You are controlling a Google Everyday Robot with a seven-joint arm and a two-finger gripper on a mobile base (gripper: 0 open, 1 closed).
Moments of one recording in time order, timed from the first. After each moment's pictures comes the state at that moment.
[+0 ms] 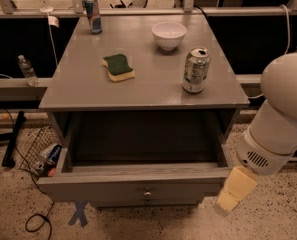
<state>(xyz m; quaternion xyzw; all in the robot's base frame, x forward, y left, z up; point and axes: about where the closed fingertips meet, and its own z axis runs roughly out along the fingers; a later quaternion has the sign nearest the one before) 0.361 -0.200 0.780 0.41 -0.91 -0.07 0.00</state>
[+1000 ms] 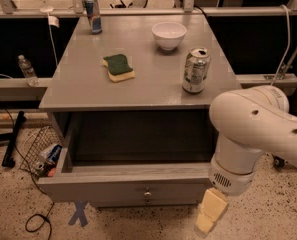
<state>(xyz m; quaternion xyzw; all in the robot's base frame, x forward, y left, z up) 0.335 -0.175 0.711 0.37 -0.92 -0.05 0.11</state>
